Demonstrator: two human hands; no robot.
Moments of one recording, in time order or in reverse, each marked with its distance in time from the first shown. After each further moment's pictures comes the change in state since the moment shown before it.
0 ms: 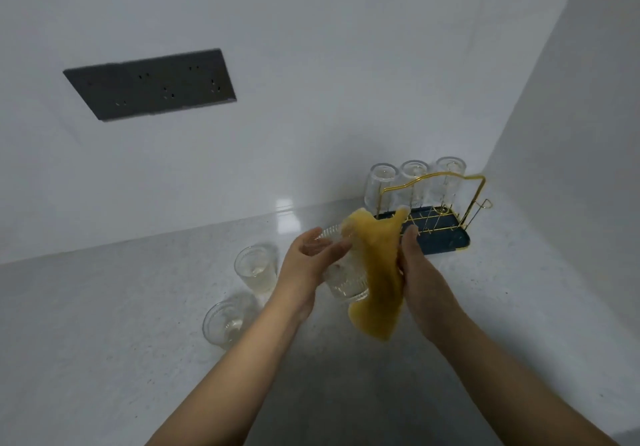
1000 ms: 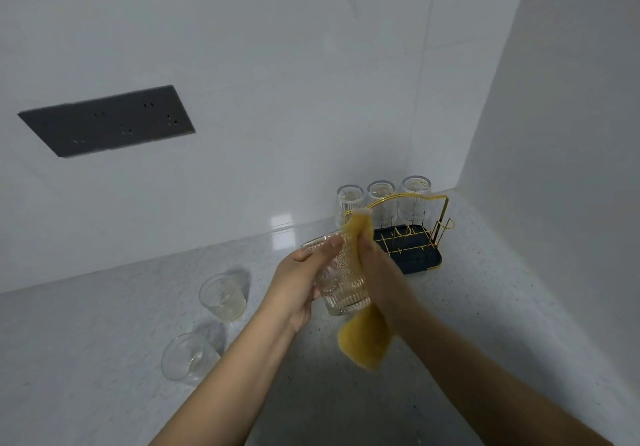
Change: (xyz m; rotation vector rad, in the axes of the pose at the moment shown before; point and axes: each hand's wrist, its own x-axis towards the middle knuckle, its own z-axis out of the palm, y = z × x) left_hand 0.010 0.025 0.079 -0.116 -0.067 -0.055; right_hand 0.032 -0.025 -0.045 -0.060 -0.081 -0.168
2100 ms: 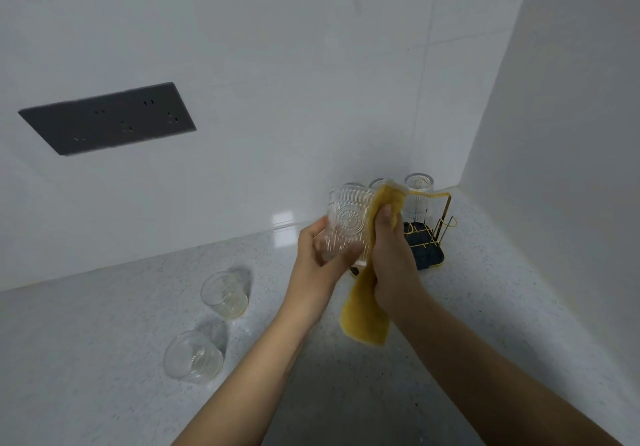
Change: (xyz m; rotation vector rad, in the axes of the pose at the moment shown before) left_hand -0.006 -0.008 0.014 0.252 0.034 0.252; right_hand 0.008 -0.017 0.001 0.354 0.211 -0.070
